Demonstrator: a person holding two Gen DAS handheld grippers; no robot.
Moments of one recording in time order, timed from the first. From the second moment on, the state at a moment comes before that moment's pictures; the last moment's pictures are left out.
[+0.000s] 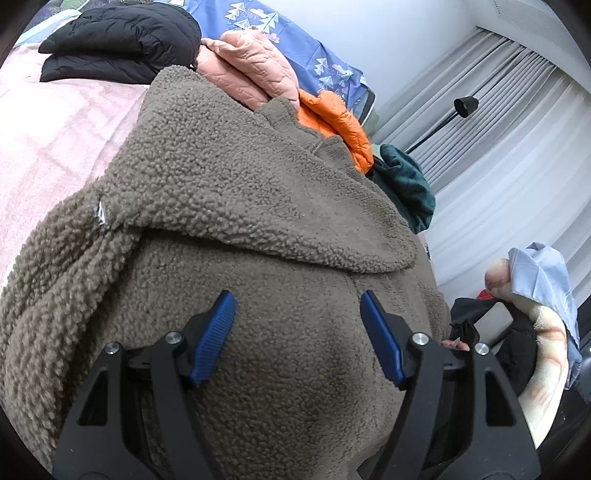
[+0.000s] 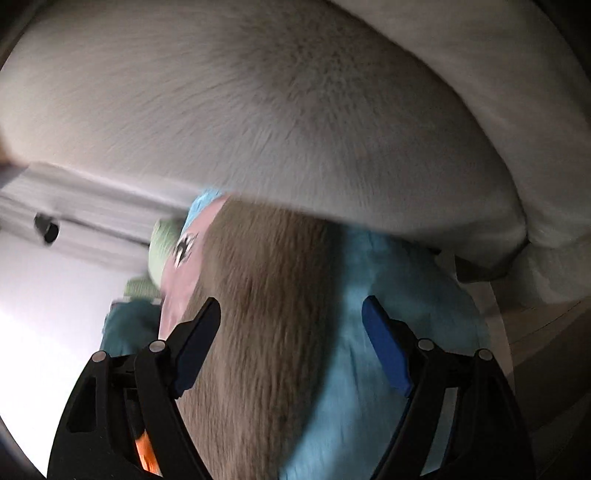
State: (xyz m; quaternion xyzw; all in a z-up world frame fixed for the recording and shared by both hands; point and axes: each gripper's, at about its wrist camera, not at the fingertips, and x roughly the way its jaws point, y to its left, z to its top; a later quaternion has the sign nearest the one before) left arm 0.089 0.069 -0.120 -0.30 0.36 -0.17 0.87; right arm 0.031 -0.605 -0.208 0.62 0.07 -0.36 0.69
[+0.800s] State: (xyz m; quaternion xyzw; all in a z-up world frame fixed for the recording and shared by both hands) left arm 0.086 0.059 -0.048 -0.28 0.26 -0.25 0.89; right arm 0.124 -0.381 -0.023 0.35 0.07 -0.04 0.93
